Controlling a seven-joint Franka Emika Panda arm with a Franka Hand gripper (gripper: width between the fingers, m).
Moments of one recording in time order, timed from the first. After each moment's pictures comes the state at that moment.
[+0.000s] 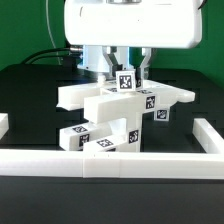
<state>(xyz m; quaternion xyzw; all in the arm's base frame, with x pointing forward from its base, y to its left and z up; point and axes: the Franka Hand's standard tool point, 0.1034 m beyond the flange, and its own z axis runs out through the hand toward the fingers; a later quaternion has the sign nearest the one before) 0.601 0.002 0.124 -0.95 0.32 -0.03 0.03</state>
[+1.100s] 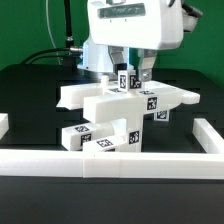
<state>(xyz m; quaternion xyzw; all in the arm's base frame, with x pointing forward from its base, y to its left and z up) 0.606 0.010 0.127 -0.86 0.51 -0.02 0.05</state>
